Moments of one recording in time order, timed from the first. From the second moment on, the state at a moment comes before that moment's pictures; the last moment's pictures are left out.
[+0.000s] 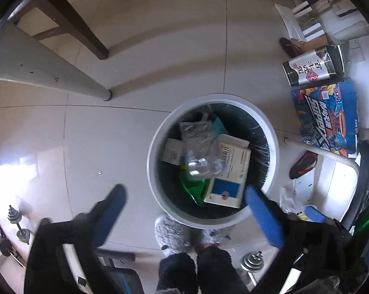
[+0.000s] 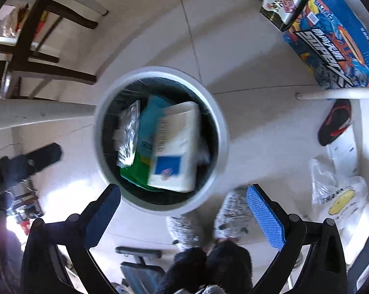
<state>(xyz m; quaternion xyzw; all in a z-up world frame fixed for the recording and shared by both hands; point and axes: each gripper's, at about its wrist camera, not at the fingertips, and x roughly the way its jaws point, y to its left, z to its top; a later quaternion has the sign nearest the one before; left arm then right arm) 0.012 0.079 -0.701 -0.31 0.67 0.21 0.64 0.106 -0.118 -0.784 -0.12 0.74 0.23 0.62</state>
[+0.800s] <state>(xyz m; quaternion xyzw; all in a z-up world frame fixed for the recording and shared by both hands) -0.038 0.030 -0.591 -0.27 0.67 0.24 0.66 0.080 -0.144 -0.658 -0.18 0.71 0.21 0.65</state>
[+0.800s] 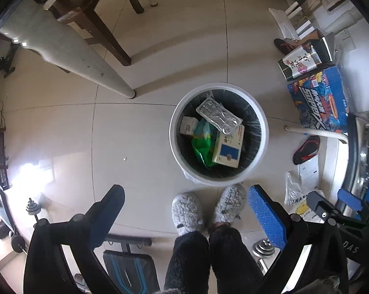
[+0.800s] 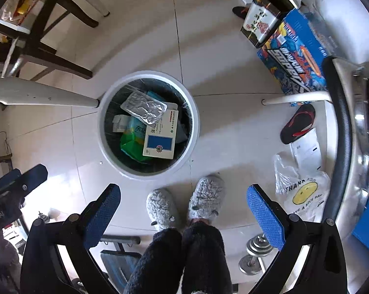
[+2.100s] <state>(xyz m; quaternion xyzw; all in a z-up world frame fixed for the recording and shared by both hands) 0.043 0.101 -0.221 -0.18 0.54 0.31 0.76 0.177 -0.095 -0.214 -0.07 0.62 0.25 0.74</state>
